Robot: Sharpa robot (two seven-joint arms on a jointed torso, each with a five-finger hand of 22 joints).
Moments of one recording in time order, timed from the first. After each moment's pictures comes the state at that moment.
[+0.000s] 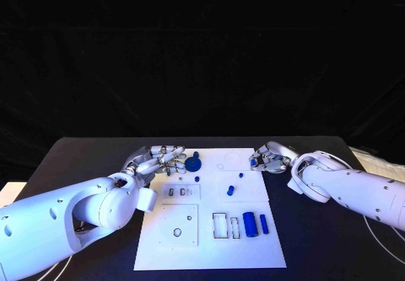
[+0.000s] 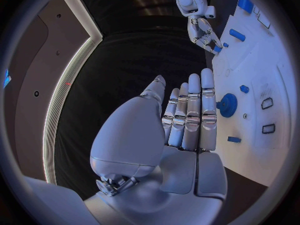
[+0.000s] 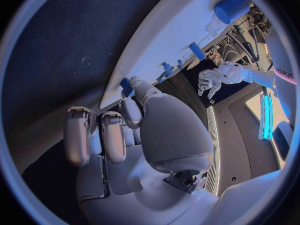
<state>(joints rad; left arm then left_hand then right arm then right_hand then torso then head) 1.17 -0.88 0.00 1.67 0.01 -0.37 0.32 1.44 -0.04 0.06 0.15 0.13 1.03 0.18 0.08 0.08 1.17 0.12 0.08 0.09 1.17 0.06 0.31 0.45 0.16 1.14 0.16 0.44 0.29 1.17 -0.82 -0.01 1.20 -1.18 -0.31 0.14 1.35 -0.04 0.25 -0.03 0.13 1.04 0.14 0.09 0.08 1.37 0.05 1.15 1.26 1.47 -0.02 1.52 1.31 0.06 1.43 0.09 1.46 1.31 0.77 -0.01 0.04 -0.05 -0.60</state>
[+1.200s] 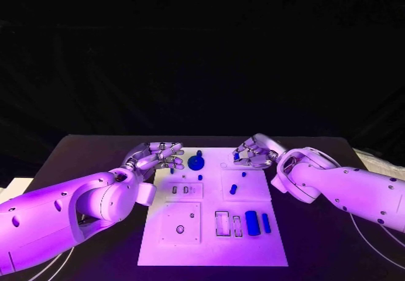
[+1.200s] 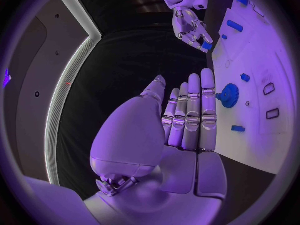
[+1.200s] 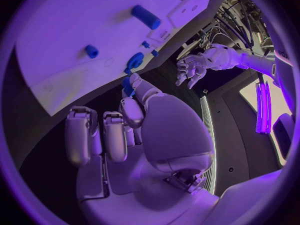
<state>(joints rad) 1.17 -0.87 0.00 1.61 0.01 -0.35 0.32 1.44 -0.04 0.07 0.15 0.13 1.03 0.18 0.08 0.08 1.17 0.12 0.07 0.09 1.17 0.06 0.31 0.45 0.16 1.14 0.16 0.44 0.29 1.20 -0.82 -0.01 1.46 -1.13 -0.41 -0.03 1.33 0.01 0.31 -0.05 0.08 1.11 0.12 0.12 0.09 1.38 0.02 1.12 1.24 1.46 -0.04 1.52 1.31 0.06 1.43 0.06 1.46 1.31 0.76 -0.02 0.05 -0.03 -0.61</state>
